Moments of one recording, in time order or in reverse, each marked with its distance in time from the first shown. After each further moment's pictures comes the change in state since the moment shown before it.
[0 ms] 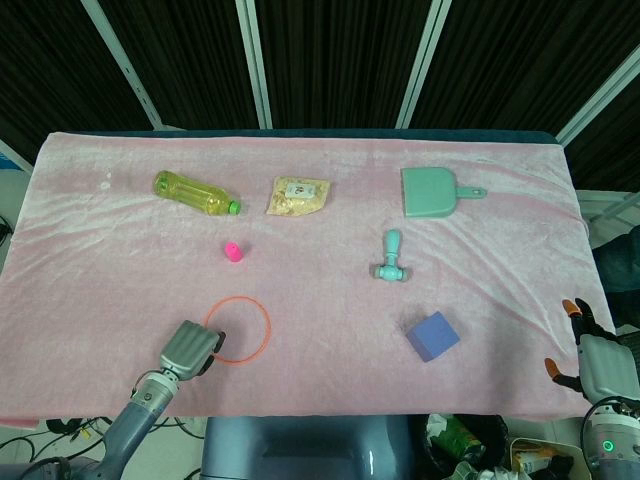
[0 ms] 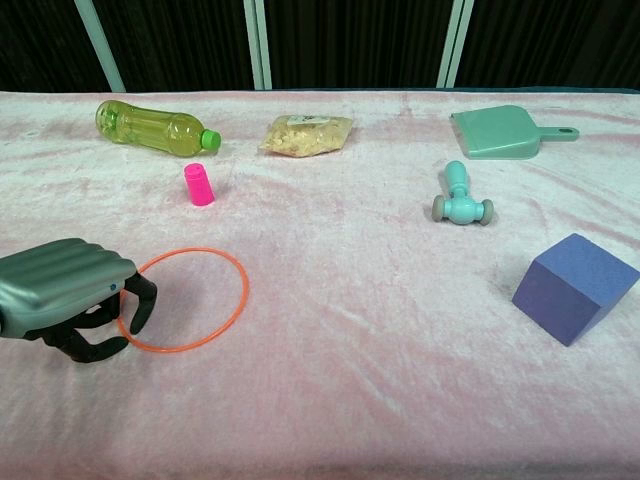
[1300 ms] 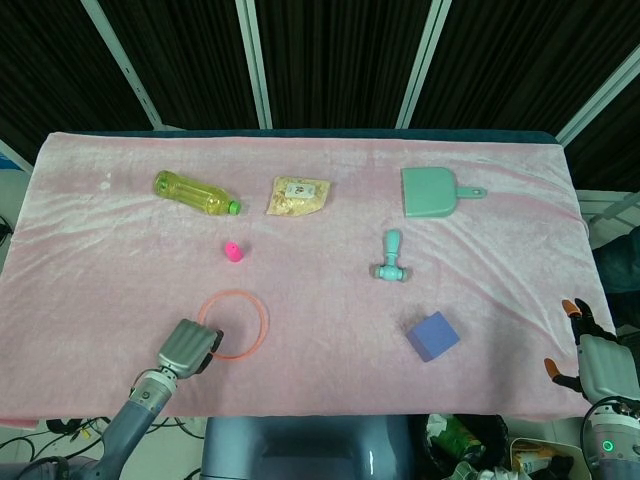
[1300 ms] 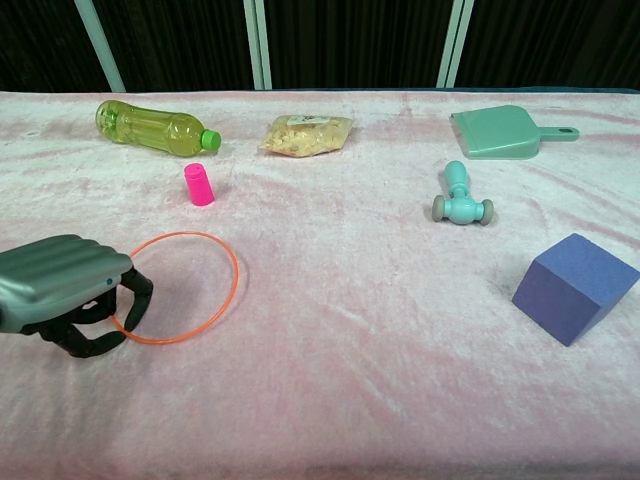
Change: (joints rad) left arm -0.002 0.012 -0.009 -0.015 -0.016 -0.003 -0.012; right arm 0.001 0.001 -0.001 -0.002 0.001 -0.001 -0.001
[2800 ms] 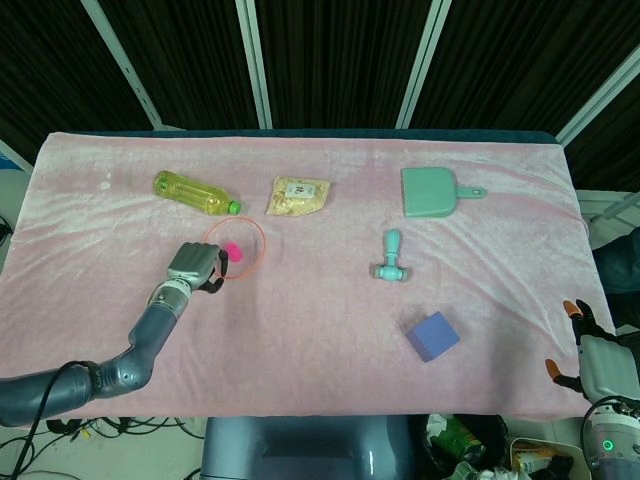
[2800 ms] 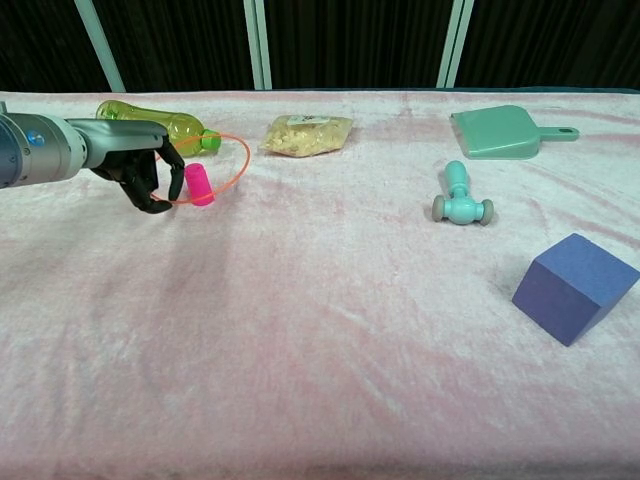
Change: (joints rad) left arm -0.374 0.044 -0.279 0.205 -0.623 -0.315 -0.066; right arm 0.003 0.000 0.002 -0.002 0.022 -0.007 -0.012
